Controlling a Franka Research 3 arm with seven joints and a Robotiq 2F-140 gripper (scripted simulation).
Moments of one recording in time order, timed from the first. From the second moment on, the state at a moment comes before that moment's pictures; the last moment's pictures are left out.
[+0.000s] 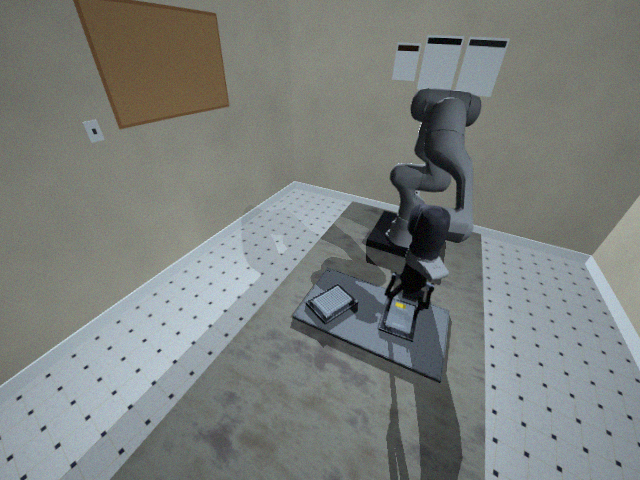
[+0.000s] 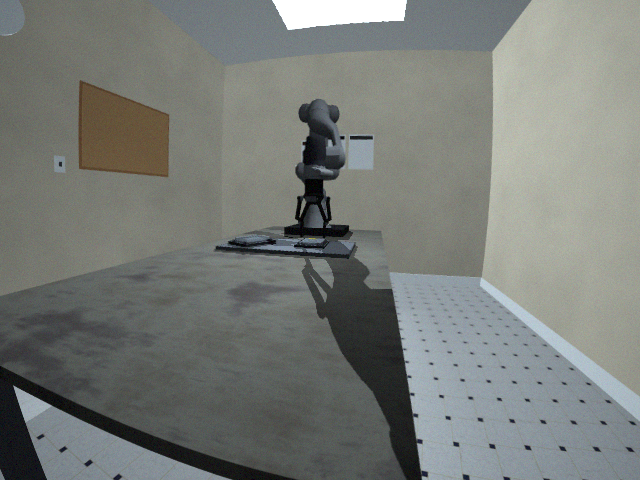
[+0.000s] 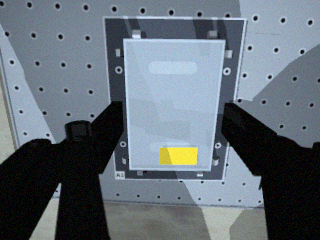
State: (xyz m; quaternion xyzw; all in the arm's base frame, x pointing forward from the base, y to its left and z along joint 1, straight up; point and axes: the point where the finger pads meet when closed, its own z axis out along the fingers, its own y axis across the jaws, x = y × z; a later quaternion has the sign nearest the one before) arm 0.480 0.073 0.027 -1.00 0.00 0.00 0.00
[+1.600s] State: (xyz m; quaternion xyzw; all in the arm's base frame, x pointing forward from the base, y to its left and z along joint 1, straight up) arm 0.480 0.073 0.027 -1.00 0.00 0.00 0.00
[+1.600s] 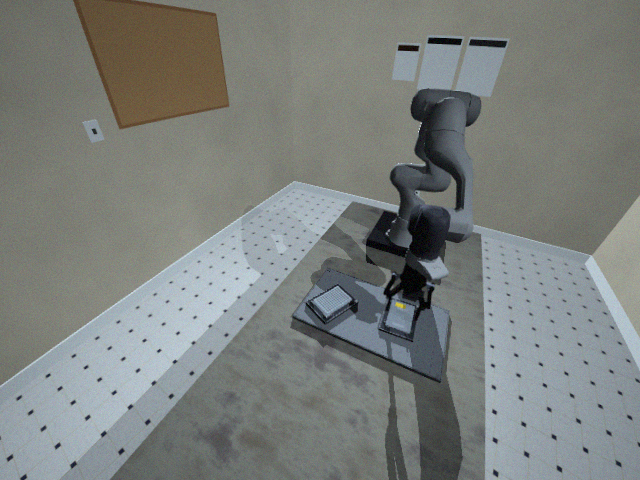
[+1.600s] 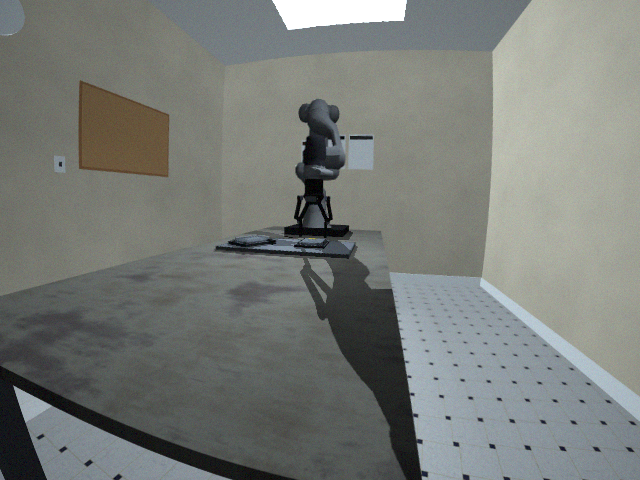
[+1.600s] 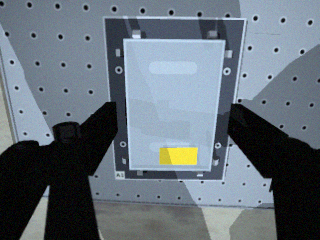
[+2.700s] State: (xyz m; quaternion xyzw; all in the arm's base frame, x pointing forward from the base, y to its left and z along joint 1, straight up) arm 0.479 0.073 0.015 -1.00 0.00 0.00 0.00
